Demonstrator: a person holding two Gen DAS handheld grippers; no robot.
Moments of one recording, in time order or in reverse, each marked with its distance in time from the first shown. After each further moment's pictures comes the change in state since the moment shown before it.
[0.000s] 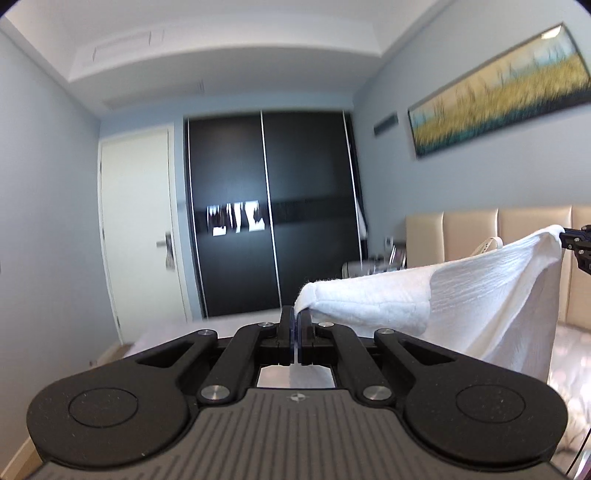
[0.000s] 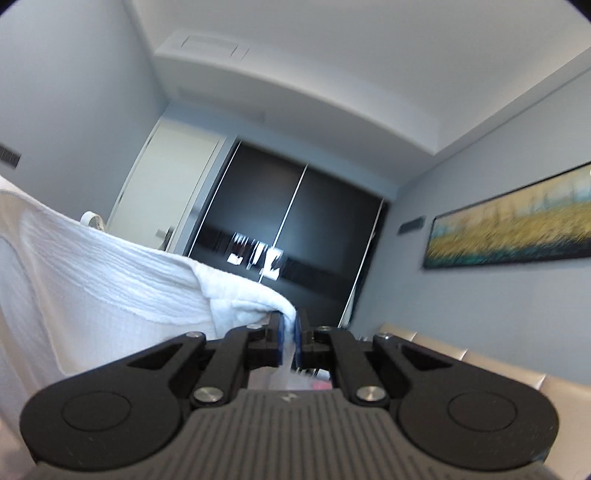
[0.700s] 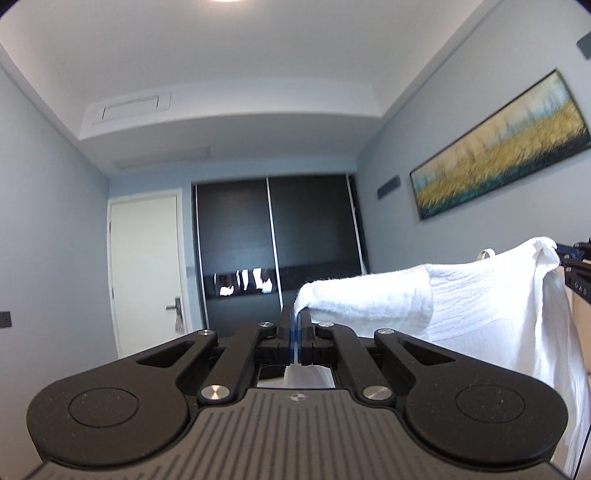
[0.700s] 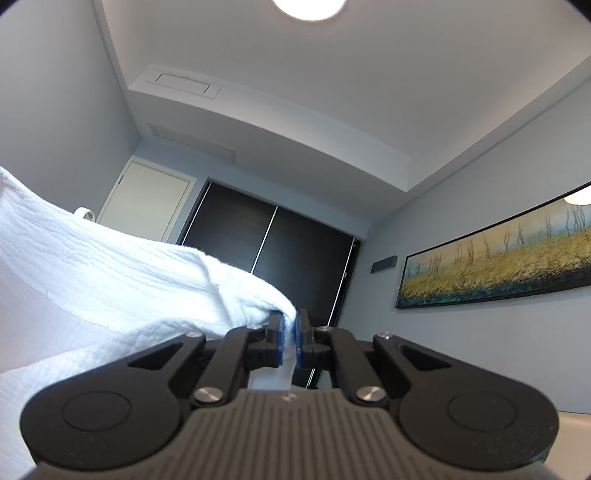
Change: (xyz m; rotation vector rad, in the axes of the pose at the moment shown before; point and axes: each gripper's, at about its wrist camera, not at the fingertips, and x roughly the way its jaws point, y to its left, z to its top) left arm 0.002 0.008 0.063 0.023 -0.091 0.036; right arm 0.043 0.005 0.057 0.016 -0.069 -0.075
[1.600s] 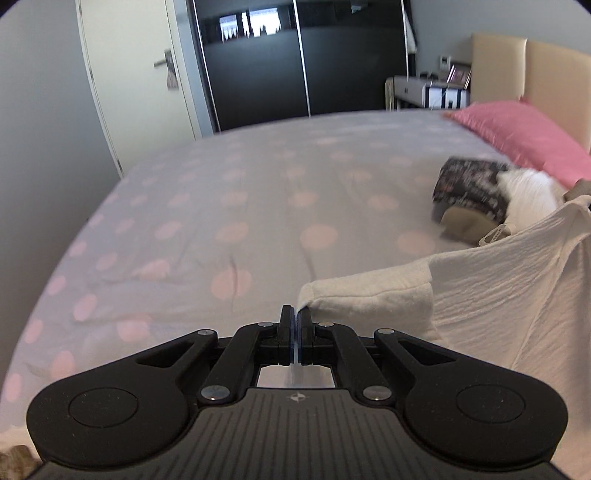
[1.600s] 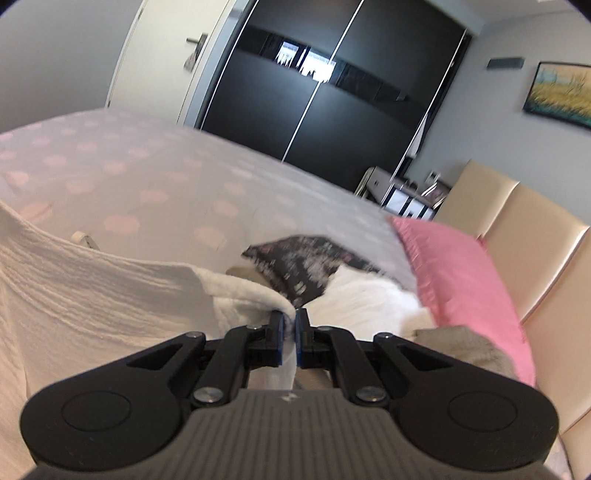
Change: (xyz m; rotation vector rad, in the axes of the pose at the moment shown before) left arm 0.375 0.025 -0.360 -0.027 0.806 0.049; right arm 0.312 0.210 -0.374 -0.103 0.739 0.221
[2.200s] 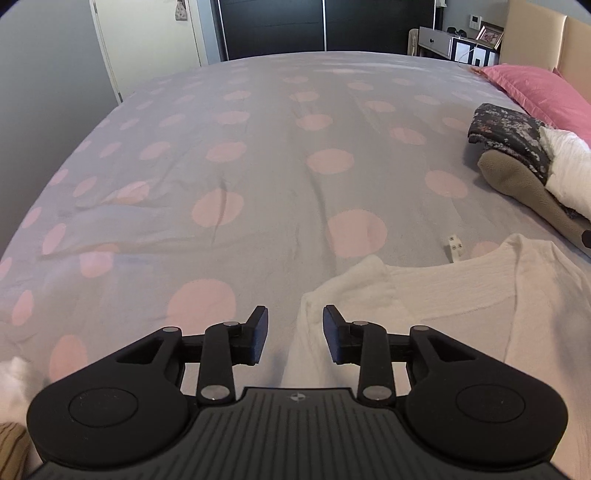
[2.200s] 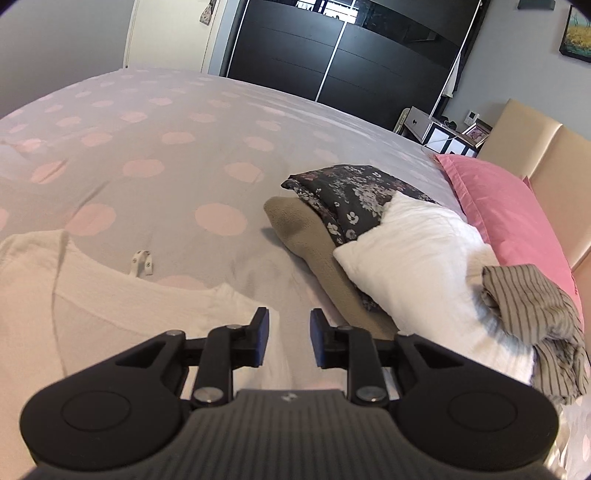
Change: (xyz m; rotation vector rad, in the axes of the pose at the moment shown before) left arm 0.036 0.009 -0.022 -0.070 0.169 -0.013; right arm 0.042 0.002 -0.022 0.051 0.162 0.137
